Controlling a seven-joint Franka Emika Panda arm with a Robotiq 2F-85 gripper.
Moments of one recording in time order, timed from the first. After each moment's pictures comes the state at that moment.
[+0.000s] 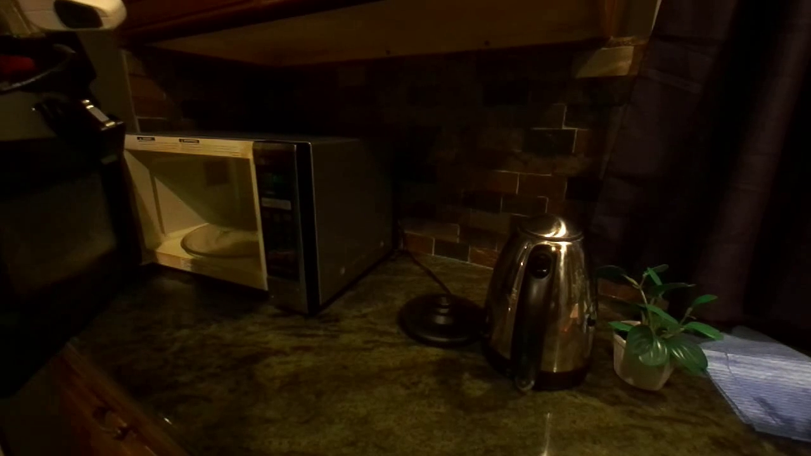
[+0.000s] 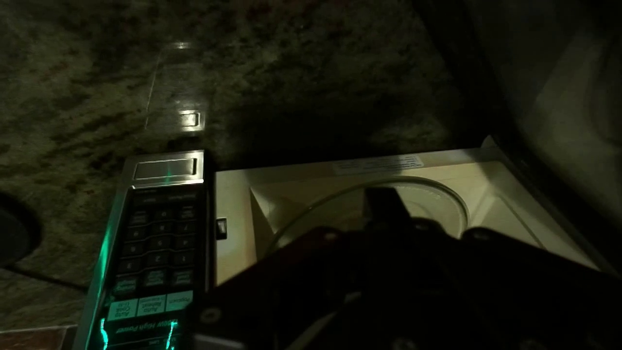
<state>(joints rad) 0.00 -0.43 0.25 -2.36 0.04 2.39 0.62</state>
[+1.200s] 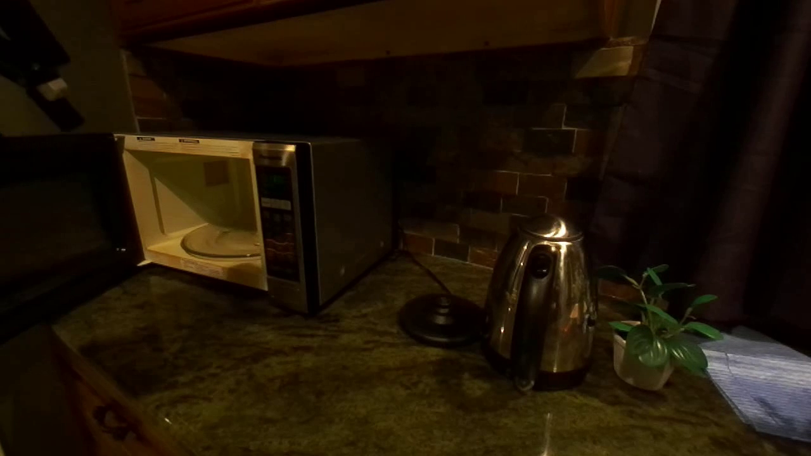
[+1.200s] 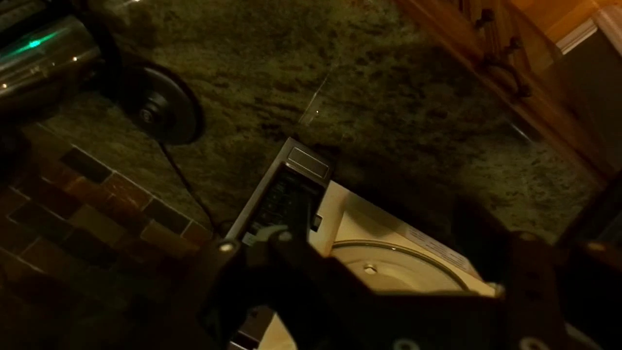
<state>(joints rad) 0.09 -0.89 0.25 -2.52 -0.21 1.97 0.24</state>
